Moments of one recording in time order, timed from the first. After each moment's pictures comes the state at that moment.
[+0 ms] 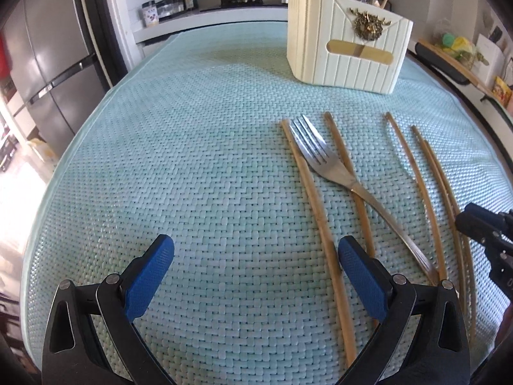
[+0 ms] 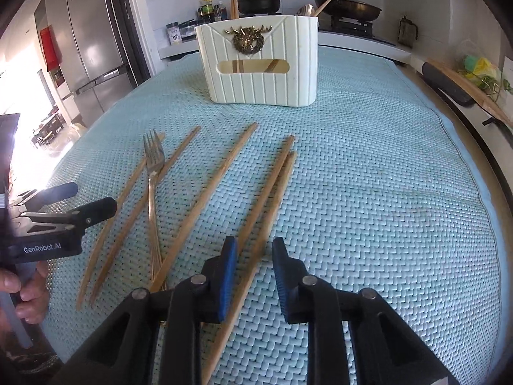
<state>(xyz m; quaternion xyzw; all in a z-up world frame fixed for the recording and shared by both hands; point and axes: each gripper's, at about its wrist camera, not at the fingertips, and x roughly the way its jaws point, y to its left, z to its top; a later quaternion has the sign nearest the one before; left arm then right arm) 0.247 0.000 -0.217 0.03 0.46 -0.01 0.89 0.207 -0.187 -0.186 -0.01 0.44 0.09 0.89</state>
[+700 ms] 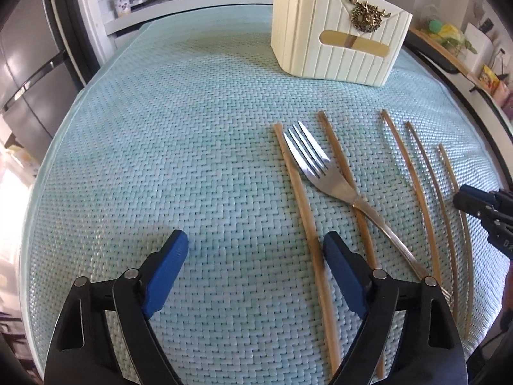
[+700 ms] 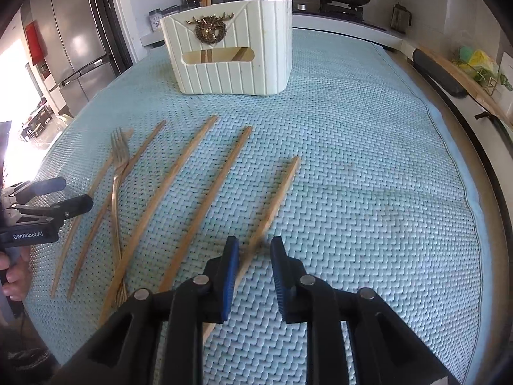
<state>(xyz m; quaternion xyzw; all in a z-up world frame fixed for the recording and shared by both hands) 0.289 0.007 -0.212 0.03 0.50 -0.07 0.86 0.232 -0.215 -0.186 -0.01 0.49 0.08 0.87</state>
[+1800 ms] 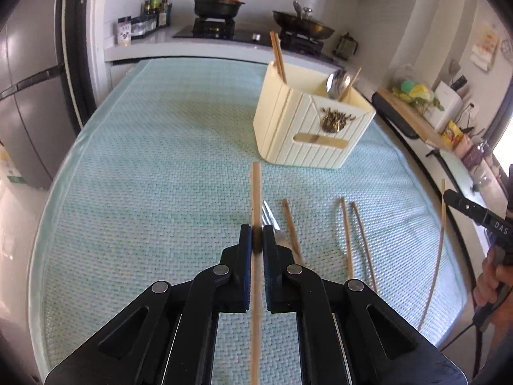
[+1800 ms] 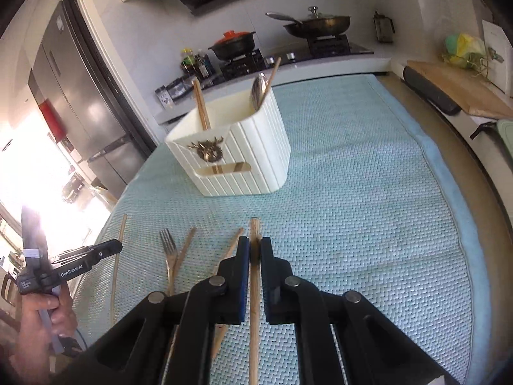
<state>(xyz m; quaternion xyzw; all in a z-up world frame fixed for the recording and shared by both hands) 0.274 0.038 -0.113 -0.06 0.41 -0.13 0.90 0.240 -0.269 -0.079 0.12 0.38 0.12 0.91</state>
